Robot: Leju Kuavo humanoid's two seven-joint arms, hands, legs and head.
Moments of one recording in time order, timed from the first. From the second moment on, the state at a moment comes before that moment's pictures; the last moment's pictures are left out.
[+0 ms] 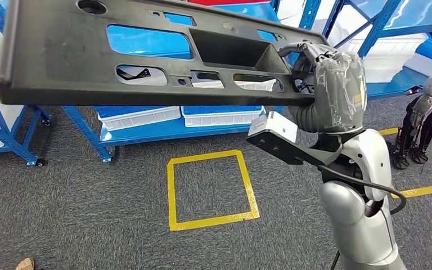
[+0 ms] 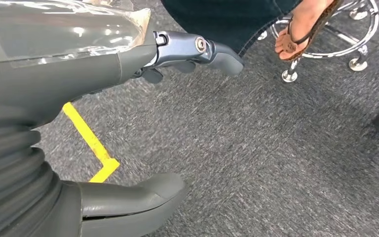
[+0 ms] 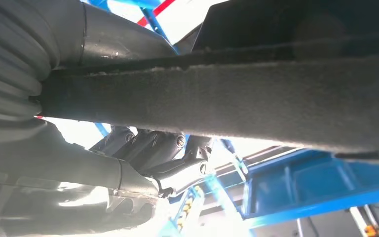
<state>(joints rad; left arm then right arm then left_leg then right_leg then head) -0.04 -0.23 1.14 -0.48 -0.56 0.37 -0.32 -0.45 -0.18 0.31 -1.78 0.93 0.07 0.08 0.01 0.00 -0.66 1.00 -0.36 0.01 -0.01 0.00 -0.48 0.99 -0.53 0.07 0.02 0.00</state>
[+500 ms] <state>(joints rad) -0.05 -0.23 1.16 -0.46 -0.57 0.42 -0.34 -0.41 -0.22 0.27 -1.78 0.91 0.04 0.07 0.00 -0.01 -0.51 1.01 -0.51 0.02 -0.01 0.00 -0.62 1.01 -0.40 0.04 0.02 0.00</state>
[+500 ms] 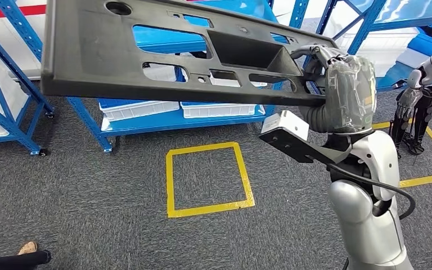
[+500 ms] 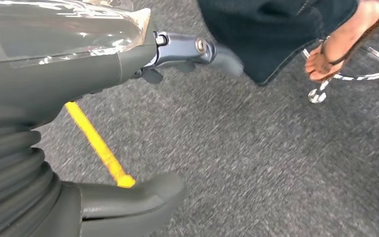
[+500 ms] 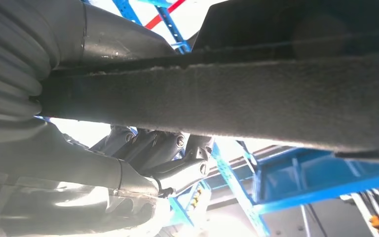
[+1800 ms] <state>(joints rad) -0.07 -0.19 1.16 -0.37 -0.59 0.42 -0.39 -0.41 -0.25 0.24 -1.76 0.88 0.01 0.09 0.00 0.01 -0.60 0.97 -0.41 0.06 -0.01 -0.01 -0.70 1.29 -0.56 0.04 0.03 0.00</state>
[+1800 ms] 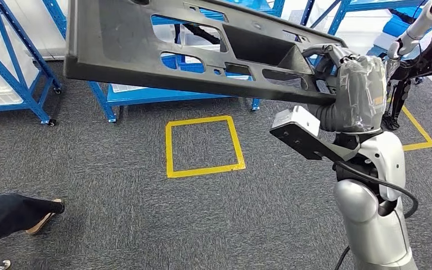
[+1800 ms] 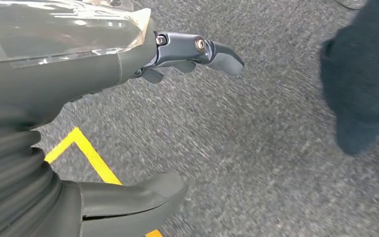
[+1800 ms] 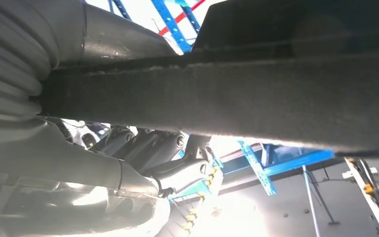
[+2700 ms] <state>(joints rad) -0.08 -0.17 1.16 -0.34 -0.56 0.44 -0.42 -0.47 -0.27 0.25 -1.76 0.84 0.00 0.10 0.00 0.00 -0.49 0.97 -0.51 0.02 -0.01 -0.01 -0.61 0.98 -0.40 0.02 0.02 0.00</state>
